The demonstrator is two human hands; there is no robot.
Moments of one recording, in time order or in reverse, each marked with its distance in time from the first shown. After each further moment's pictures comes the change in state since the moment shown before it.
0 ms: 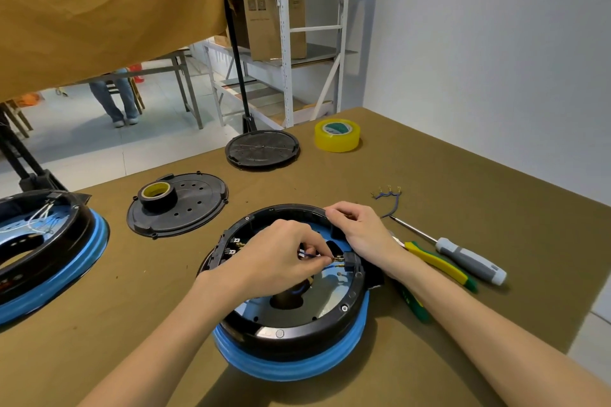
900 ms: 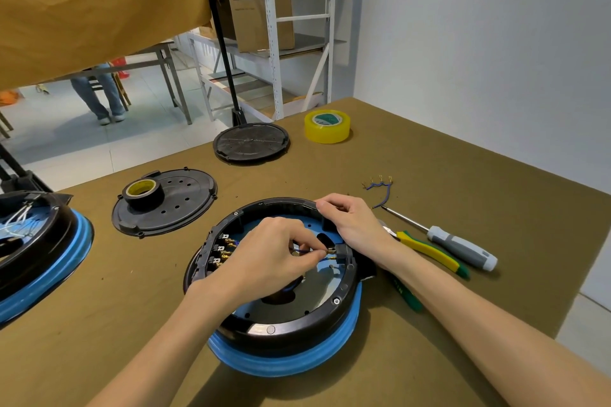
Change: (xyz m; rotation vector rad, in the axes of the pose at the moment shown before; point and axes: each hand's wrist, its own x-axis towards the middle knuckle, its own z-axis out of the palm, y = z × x) left_hand -0.003 0.001 0.013 -0.075 0.103 -0.020; right_hand 0.002 0.005 0.001 0.008 0.003 -0.011
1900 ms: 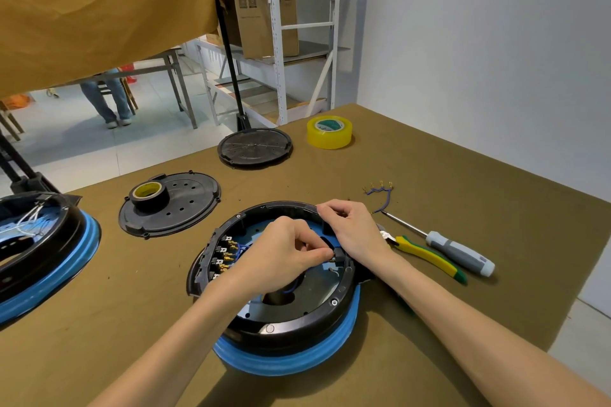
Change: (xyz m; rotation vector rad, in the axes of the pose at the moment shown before) left_hand 0.008 0.007 0.006 -0.200 -0.013 -0.134; right_hand -0.007 -0.003 0.005 -0.047 0.092 -0.001
